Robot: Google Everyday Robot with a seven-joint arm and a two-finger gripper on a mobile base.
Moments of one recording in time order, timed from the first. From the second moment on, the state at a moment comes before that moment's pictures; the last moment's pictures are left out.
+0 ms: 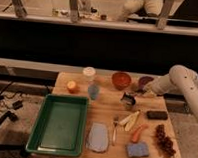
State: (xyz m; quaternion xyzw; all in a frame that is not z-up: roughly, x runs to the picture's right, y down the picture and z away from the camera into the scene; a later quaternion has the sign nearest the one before) arm 0.311 0.040 0.862 -0.20 -0.17 0.11 0.96
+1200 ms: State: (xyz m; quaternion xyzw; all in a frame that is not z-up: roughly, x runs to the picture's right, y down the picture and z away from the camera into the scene) arm 0.306 0.052 0.876 -0.26 -0.12 0.07 0.96
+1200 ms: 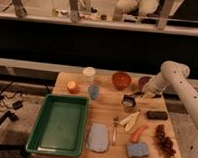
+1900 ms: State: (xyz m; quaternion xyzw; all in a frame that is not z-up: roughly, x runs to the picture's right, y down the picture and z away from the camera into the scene) arm 0.306 0.053 0.877 -0.27 -0.12 0.07 0.95
